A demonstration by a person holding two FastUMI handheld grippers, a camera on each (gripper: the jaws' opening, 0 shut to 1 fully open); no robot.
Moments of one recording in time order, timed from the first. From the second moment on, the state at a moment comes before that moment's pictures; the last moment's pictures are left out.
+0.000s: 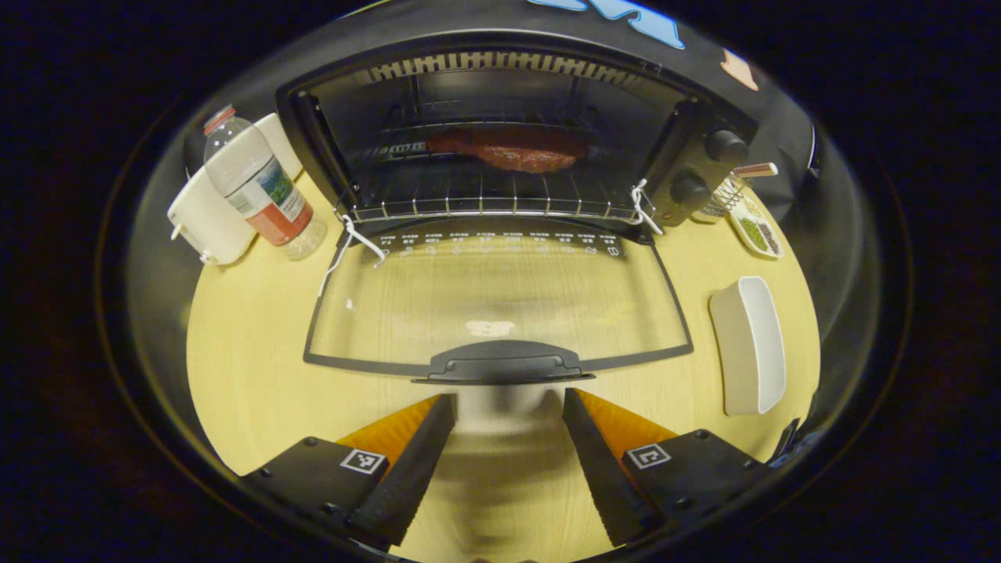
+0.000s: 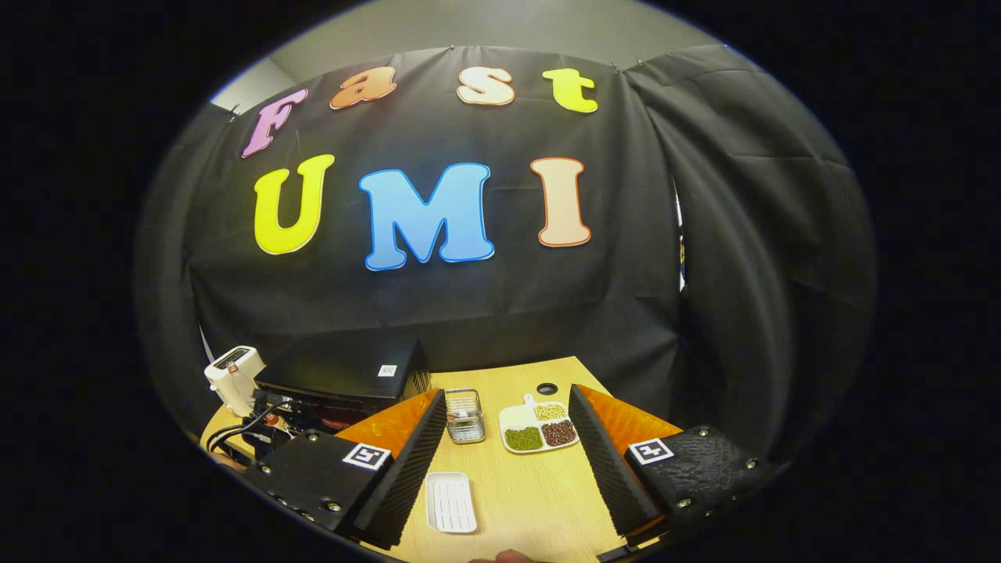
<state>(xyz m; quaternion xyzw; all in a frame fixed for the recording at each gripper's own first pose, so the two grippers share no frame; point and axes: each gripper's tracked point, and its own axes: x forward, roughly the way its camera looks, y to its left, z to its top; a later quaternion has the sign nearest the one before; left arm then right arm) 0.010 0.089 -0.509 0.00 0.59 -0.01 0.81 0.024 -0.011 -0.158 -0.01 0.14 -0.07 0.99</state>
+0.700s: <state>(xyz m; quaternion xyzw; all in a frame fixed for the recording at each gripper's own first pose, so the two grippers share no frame) 0.012 0.093 -0.494 0.02 0.58 -0.01 0.81 0.017 -0.006 -0.156 -0.02 0.14 -0.06 0.99</state>
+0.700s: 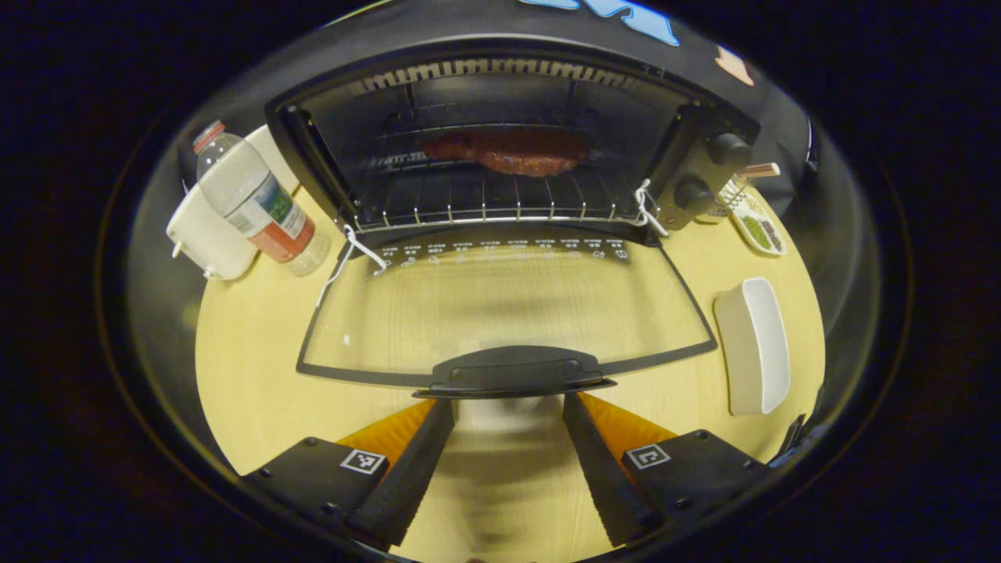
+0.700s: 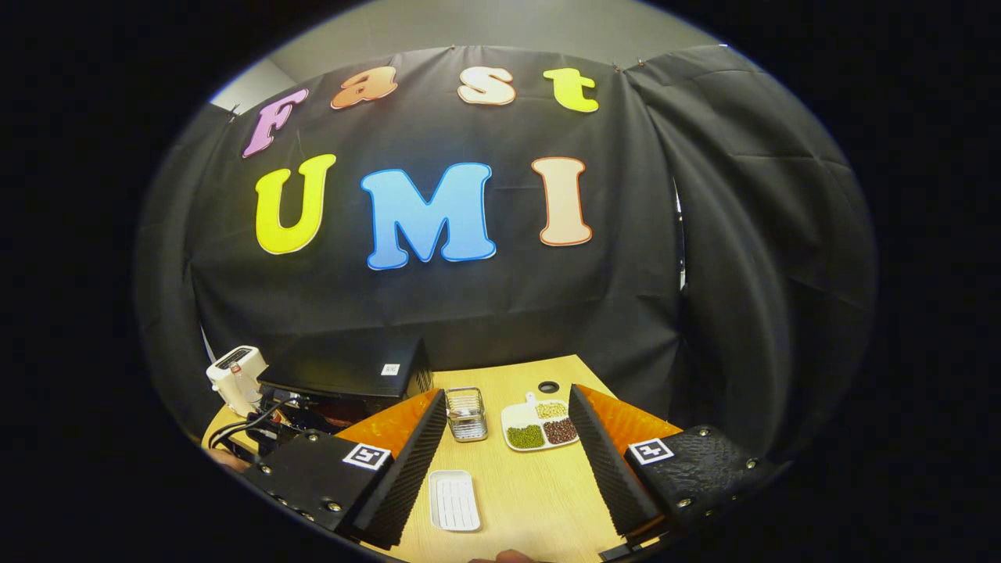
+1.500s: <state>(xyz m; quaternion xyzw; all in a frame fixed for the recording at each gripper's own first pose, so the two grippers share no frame) 0.028 0.090 -0.433 0.01 0.50 -0.02 0.86 0.018 0.005 -0.134 -0.03 0.12 -0.05 0.99</state>
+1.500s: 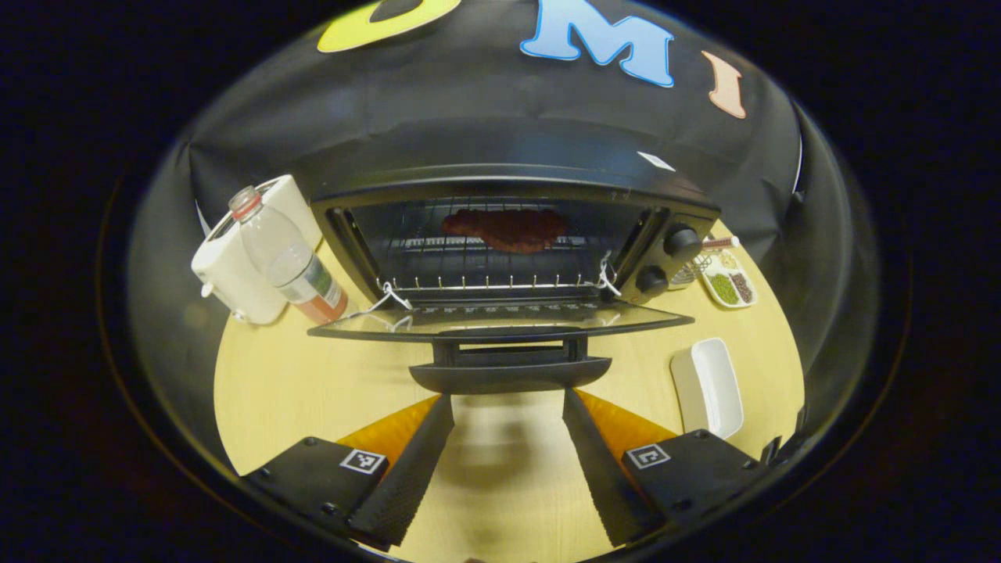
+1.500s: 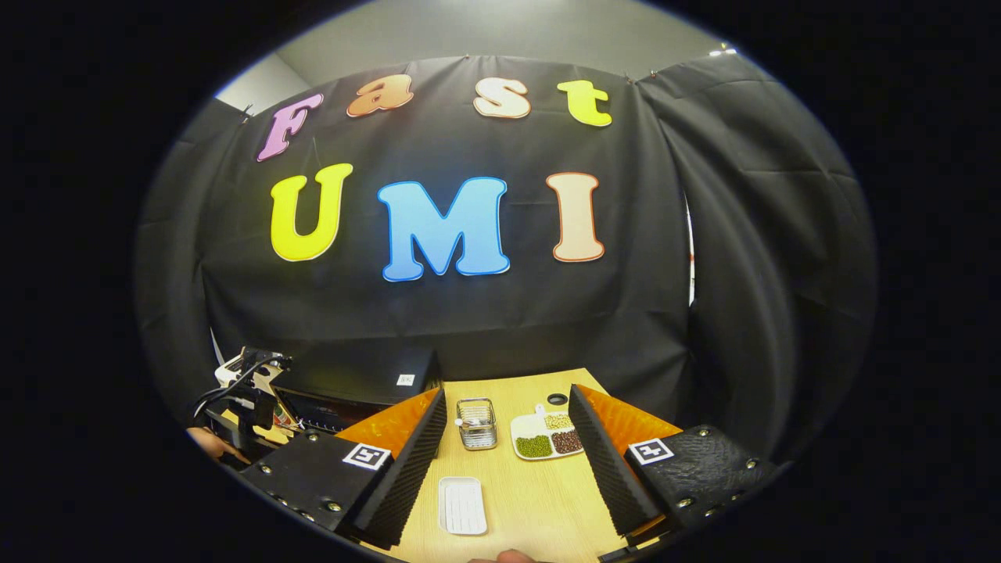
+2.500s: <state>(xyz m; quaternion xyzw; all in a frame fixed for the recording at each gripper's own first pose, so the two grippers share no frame) 0.036 0.056 -0.213 -0.03 0.23 0.02 0.97 0.023 0.015 -0.085 -0.02 0.06 0.01 1.00</state>
